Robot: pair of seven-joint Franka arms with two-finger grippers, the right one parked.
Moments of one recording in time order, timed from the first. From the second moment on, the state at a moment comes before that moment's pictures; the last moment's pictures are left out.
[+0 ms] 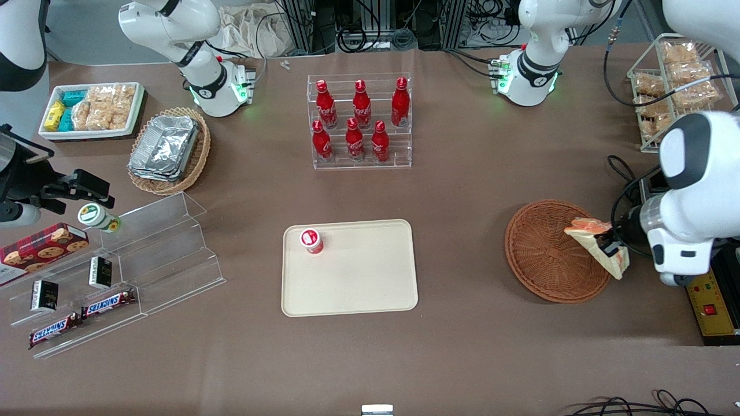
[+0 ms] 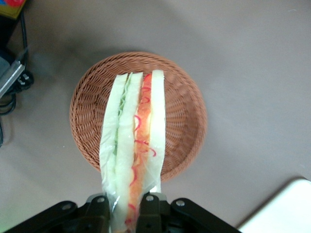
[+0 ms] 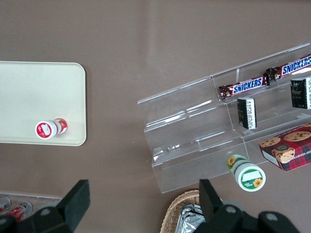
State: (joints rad) arm 0.12 0.32 -0.24 -1.46 0.06 1.69 -0.79
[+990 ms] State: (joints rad) arm -0.25 0.72 -0.45 -1.44 0.17 2.06 -0.74
